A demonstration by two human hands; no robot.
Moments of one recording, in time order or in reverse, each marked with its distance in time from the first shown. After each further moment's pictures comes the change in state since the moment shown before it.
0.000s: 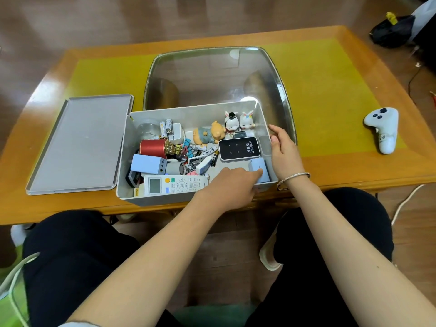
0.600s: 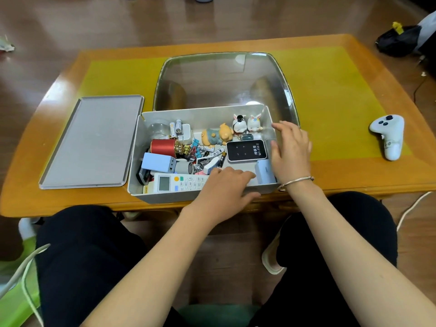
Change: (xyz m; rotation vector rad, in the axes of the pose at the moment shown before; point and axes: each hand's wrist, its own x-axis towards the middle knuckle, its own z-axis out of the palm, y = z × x) left_hand -0.044 -0.004 -0.014 -0.094 0.149 -0.107; right_hand -0.011 -0.024 -0.003 -0.352 0.184 -0.208
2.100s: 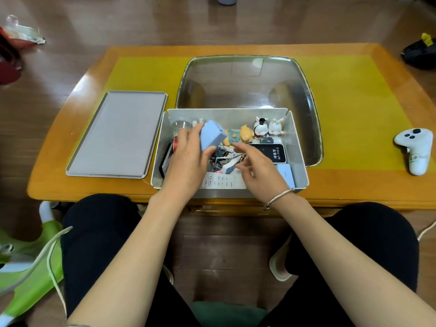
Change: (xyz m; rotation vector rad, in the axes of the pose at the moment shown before) left_hand -0.033 -0.069 -0.047 -0.286 0.542 -0.381; right_hand -0.027 -0.062 0.034 0.396 -0.487 -0.219
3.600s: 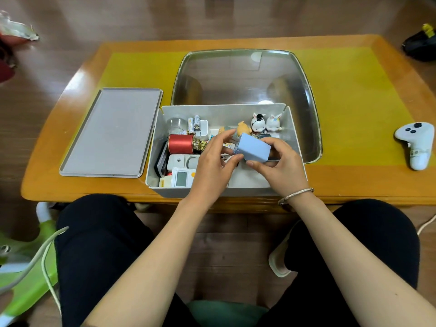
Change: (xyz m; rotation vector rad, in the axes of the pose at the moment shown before) left_hand -0.007 0.019 0.050 -0.481 -0.028 0.060; right_hand -0.009 0.016 -0.028 0.121 0.267 0.109
